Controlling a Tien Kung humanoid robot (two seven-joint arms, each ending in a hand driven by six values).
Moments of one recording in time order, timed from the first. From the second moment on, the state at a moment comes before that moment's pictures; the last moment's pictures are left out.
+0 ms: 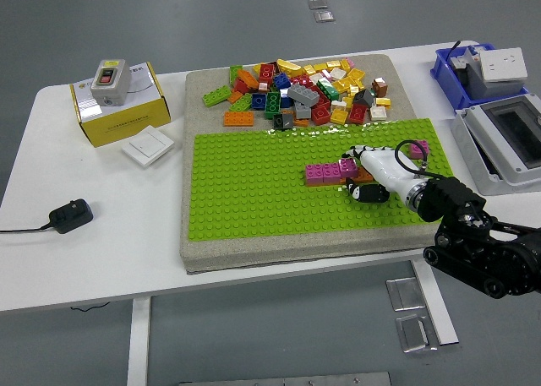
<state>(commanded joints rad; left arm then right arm) -0.04 0.05 -1.23 -0.18 1.06 0.09 0.06 0.72 -0.32 0.35 1.00 -1.70 -0.25 -0.16</state>
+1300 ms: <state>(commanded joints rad) -0.04 0.05 -1.23 -0.18 1.05 0.09 0.05 0.64 -0.38 0.46 1.14 -1.72 -0.29 -0.16</state>
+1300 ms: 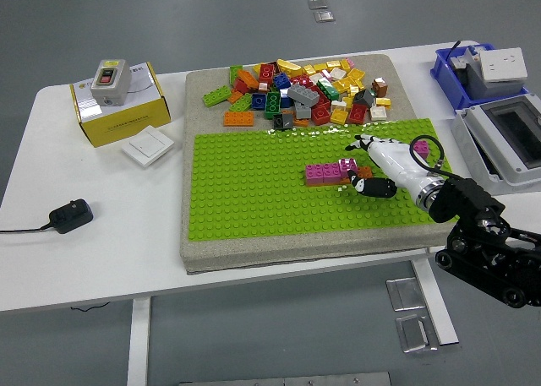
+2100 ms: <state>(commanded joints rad) -0.03 0.05 -1.22 -0.18 1.05 0.09 0.05 0.61 -0.37 0.43 1.14 -1.72 -0.29 -0.16</state>
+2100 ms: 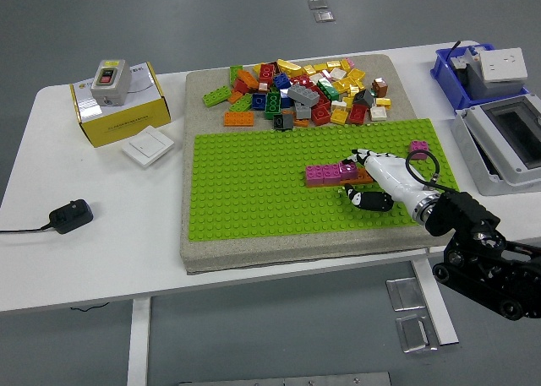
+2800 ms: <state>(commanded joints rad) -0.03 0.05 -1.23 -0.18 1.05 0.09 0.05 0.57 -0.36 0.45 1.15 -1.78 -0.29 -0.17</state>
